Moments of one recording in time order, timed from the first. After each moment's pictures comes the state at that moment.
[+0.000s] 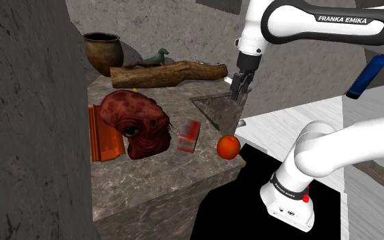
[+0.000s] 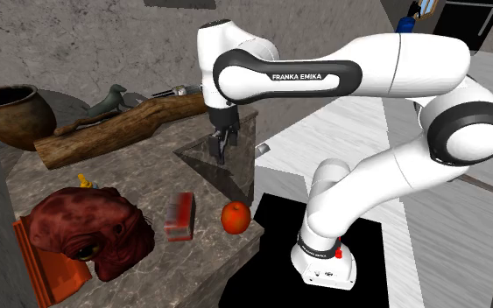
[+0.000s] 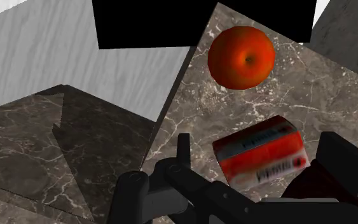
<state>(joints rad) -0.02 -0.78 0.01 -2.44 0.02 1.62 -0.01</state>
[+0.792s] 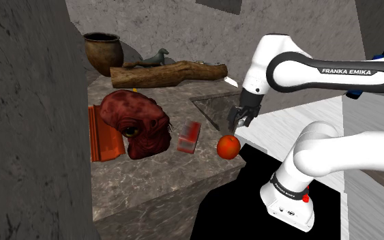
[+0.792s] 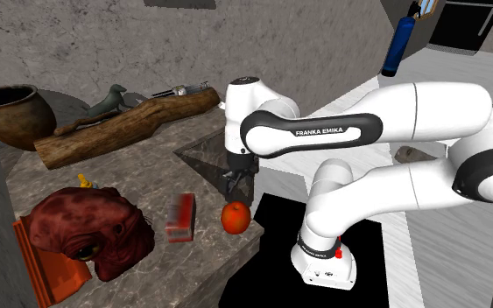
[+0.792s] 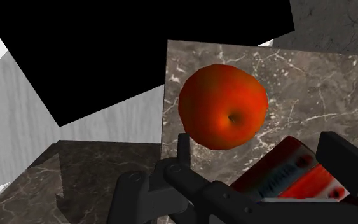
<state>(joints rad) -0.05 -1.04 0.10 -2.86 0.20 1.83 0.30</state>
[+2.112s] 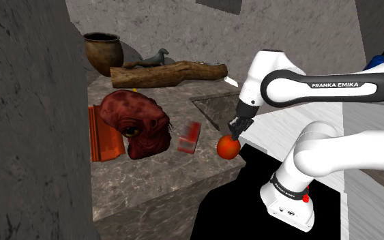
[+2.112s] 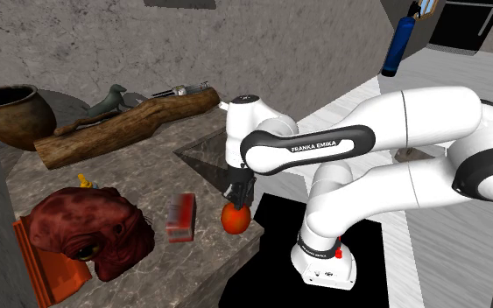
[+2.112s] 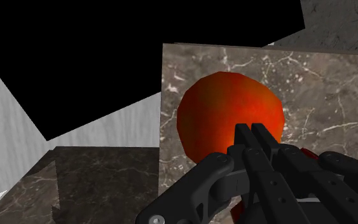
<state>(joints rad) -0.04 -1.03 0.12 -2.96 0.24 1.96 0.31</state>
